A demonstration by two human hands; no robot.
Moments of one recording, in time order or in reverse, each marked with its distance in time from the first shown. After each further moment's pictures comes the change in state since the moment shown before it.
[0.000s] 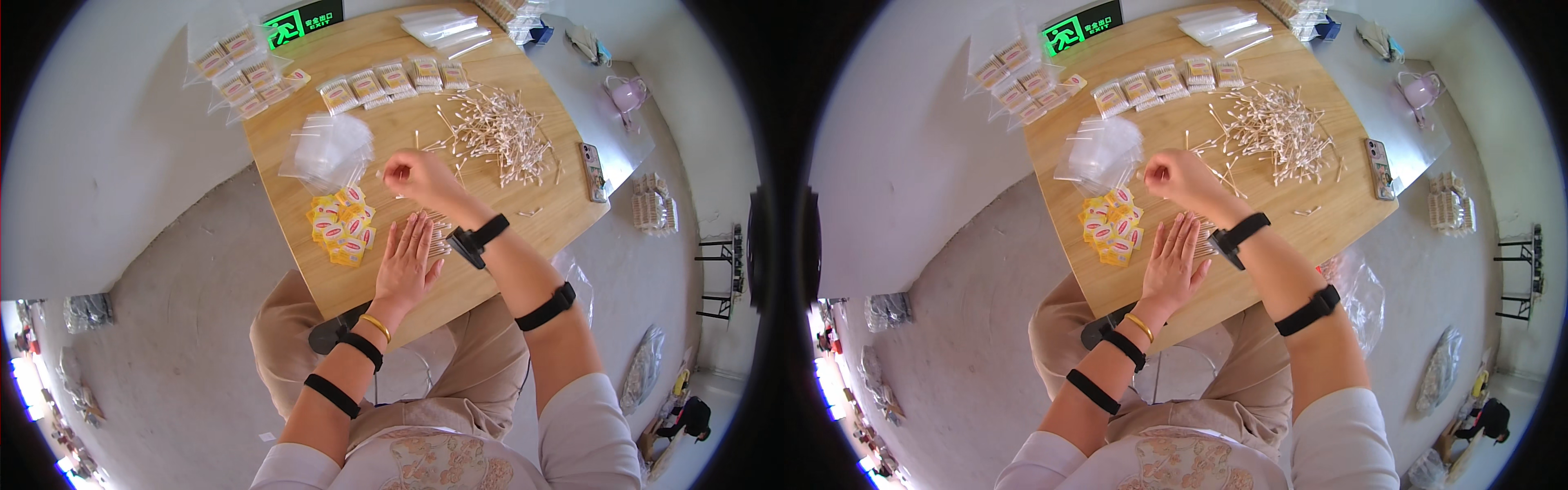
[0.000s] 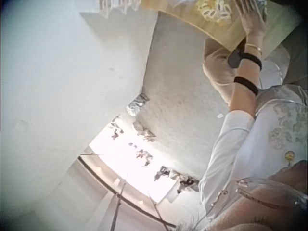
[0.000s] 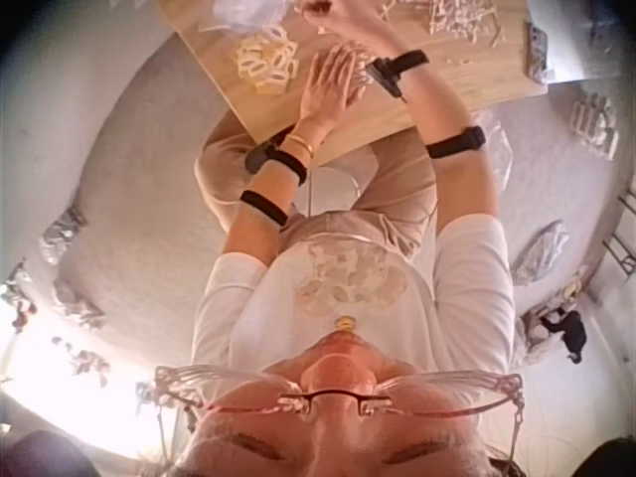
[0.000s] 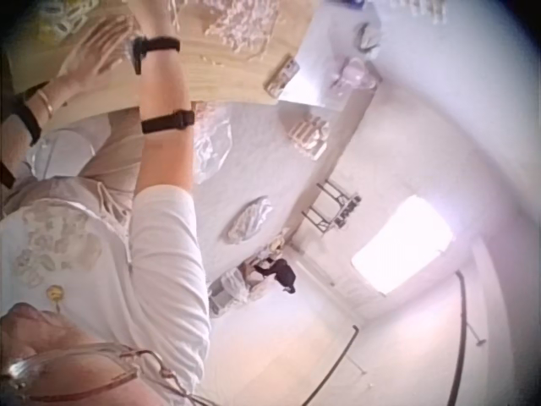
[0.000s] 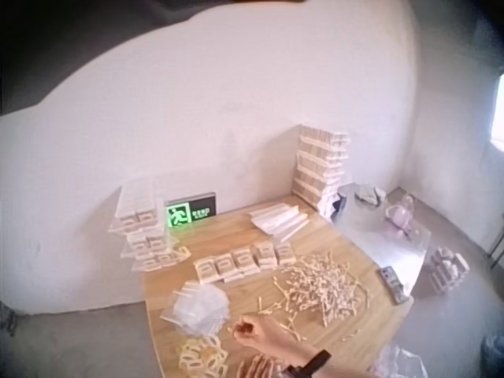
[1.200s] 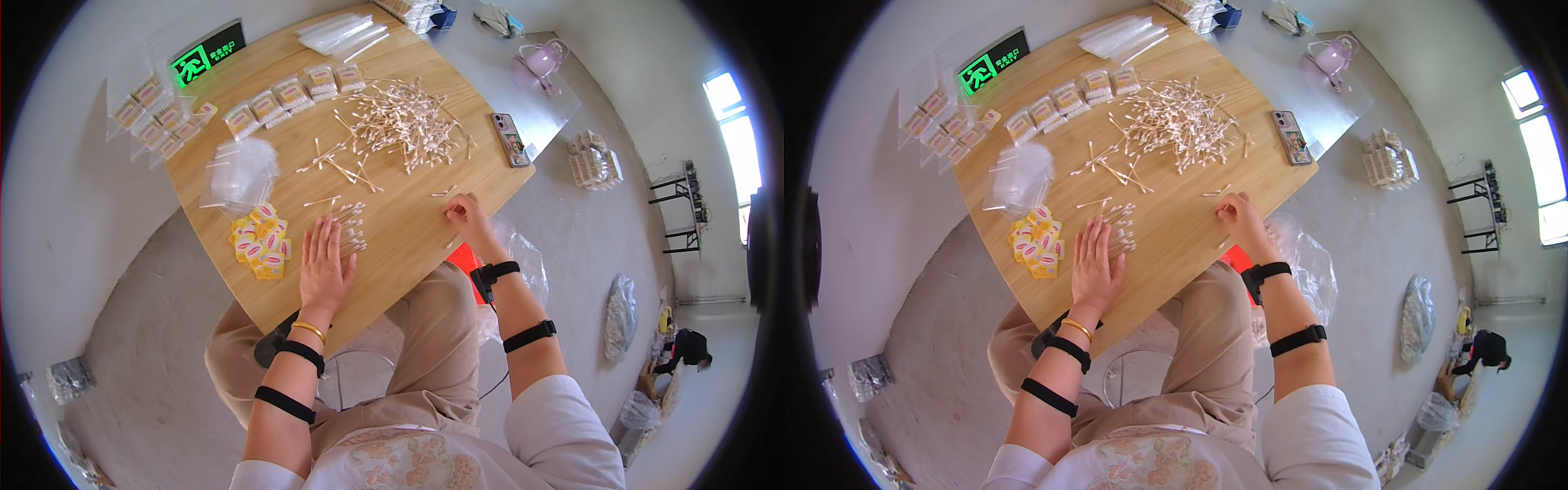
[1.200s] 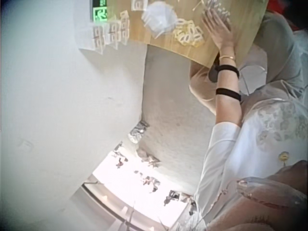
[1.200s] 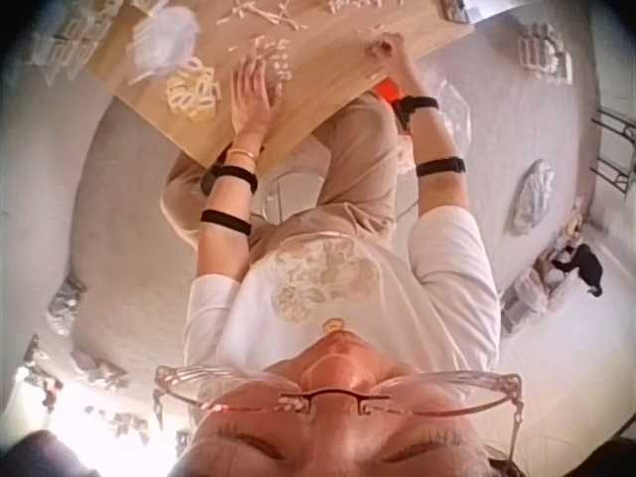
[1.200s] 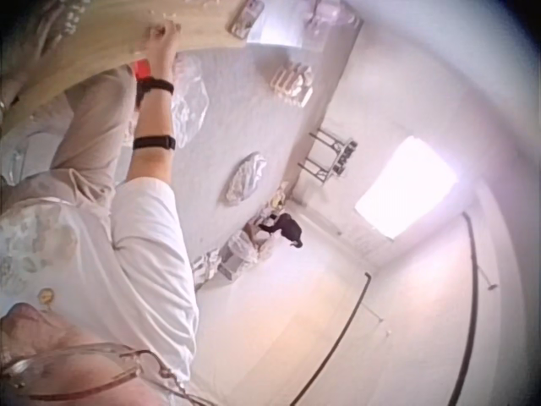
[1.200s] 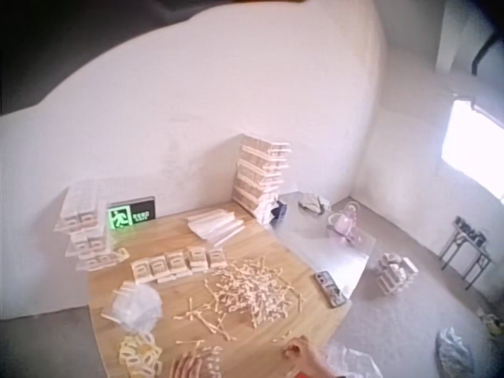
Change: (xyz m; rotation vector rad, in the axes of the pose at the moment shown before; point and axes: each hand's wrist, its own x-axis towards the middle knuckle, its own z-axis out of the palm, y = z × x) left_hand 0.005 0.005 0.007 -0.030 0.067 -0.012; right_hand -0.244 0.113 -0.060 0.013 0.404 0.580
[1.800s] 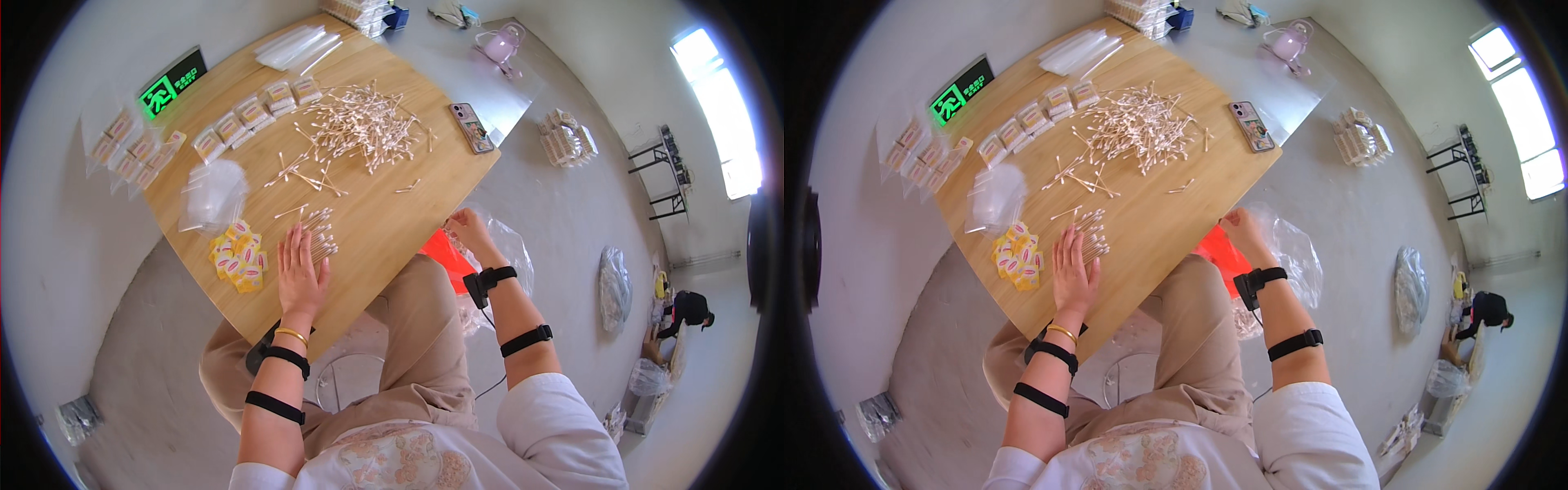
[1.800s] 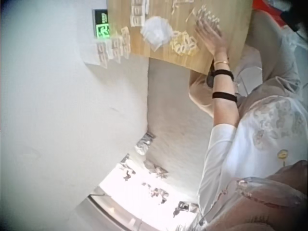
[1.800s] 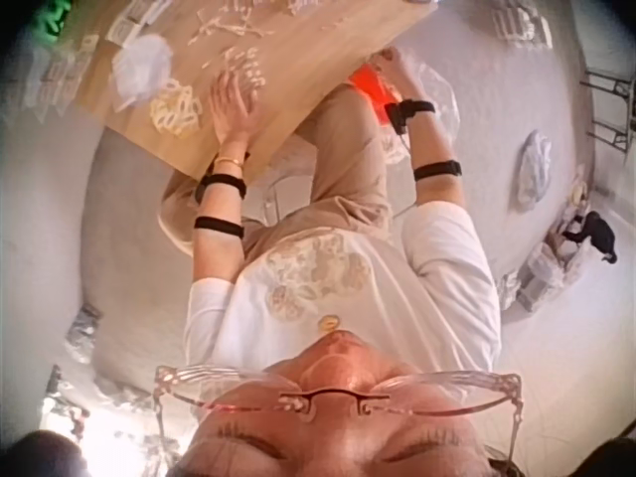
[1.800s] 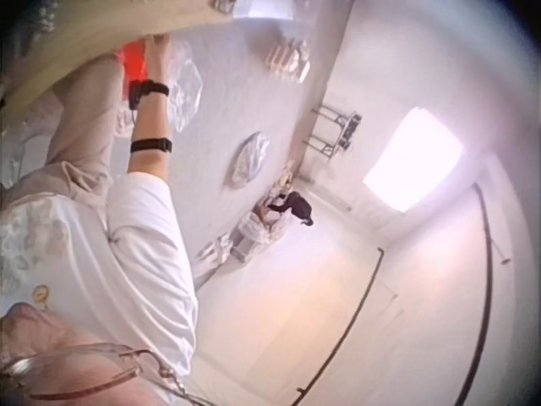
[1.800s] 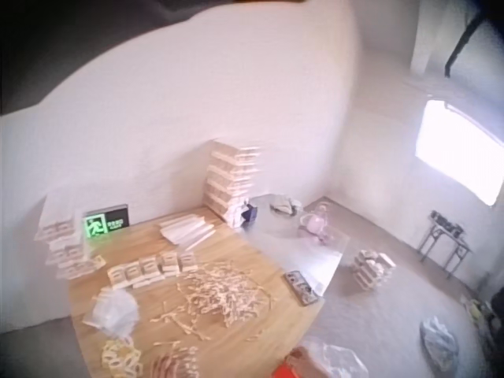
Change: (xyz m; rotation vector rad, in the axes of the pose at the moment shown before) left_hand 0.000 -0.001 0.002 0.011 0.016 0.035; right_hand -0.054 0.032 -0.032 0.292 0.121 0.552
